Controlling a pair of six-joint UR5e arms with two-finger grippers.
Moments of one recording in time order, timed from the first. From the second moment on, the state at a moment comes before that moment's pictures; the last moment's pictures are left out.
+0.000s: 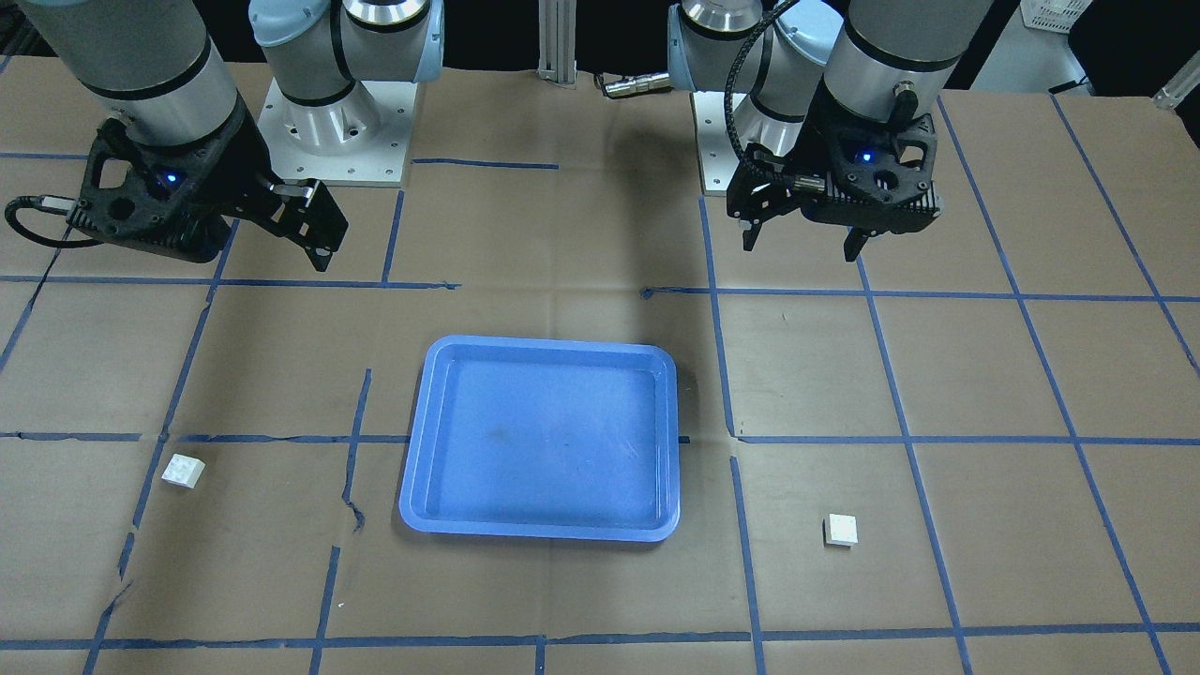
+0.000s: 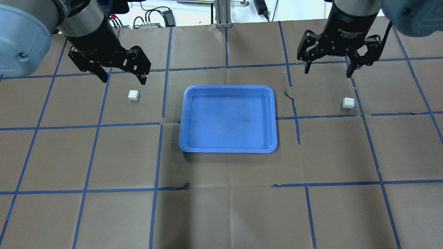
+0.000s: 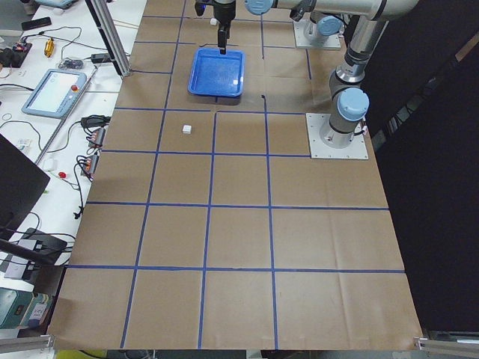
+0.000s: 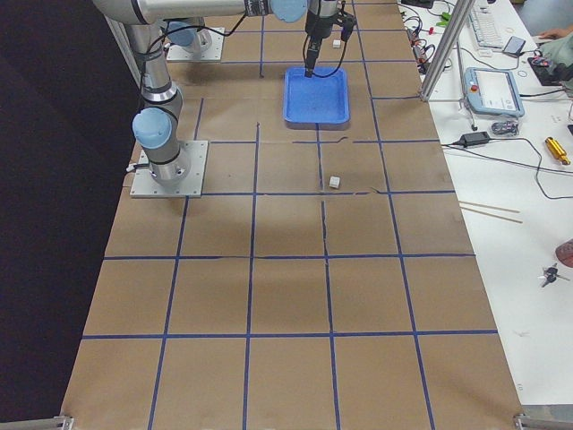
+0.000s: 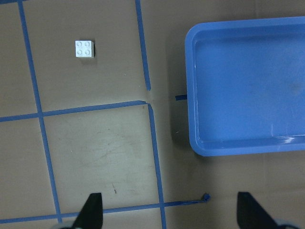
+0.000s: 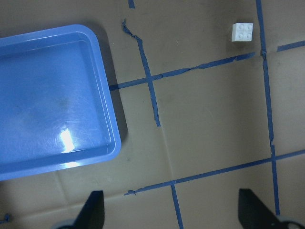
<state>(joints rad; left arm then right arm) -1.61 -1.60 -1.52 -1.58 1.58 0.07 1.59 -1.48 1.46 -1.49 -1.60 0.23</state>
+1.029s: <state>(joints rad) -1.58 -1.60 -1.52 -1.58 1.57 0.17 1.59 -1.47 1.43 -1.50 -1.59 0.22</state>
